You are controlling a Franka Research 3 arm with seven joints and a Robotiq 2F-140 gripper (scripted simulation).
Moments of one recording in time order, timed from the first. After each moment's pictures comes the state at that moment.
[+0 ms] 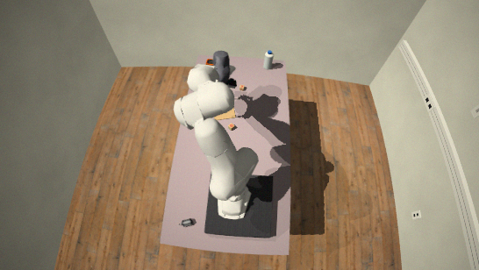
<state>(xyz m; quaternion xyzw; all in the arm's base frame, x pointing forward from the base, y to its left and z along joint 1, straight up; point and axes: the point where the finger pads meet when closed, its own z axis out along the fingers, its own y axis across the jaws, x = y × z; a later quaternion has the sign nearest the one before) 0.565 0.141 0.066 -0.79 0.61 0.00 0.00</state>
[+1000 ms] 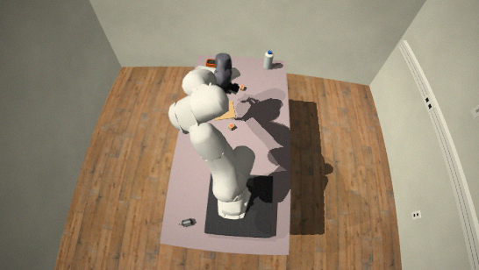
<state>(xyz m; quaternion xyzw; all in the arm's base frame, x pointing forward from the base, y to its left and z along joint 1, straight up) 0.547 0.121 0.069 -0.66 0.75 -0.01 0.00</state>
